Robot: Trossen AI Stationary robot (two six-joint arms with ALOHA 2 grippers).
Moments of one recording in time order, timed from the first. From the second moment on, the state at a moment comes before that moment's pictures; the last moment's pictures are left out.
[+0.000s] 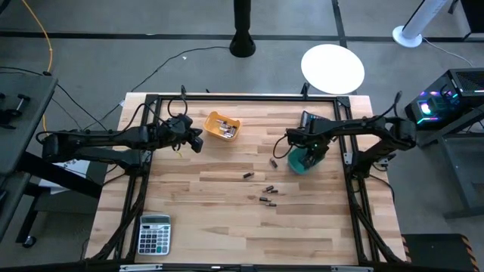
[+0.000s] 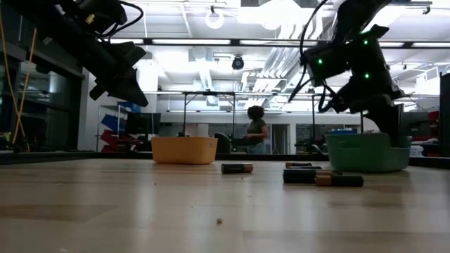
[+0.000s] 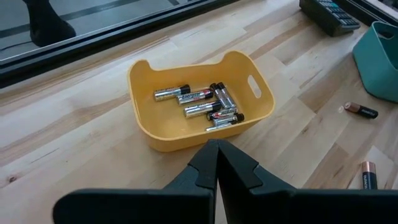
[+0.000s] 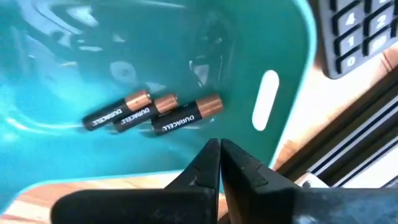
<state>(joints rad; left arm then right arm) 0.26 0.95 0.50 -0.22 -0.34 -0.49 -0.26 1.50 0.88 -1.21 0.10 0.57</state>
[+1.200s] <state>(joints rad) 0.26 0.95 0.50 -0.24 -0.34 -0.47 -0.13 1.98 1.25 -0.80 -0.01 0.64</state>
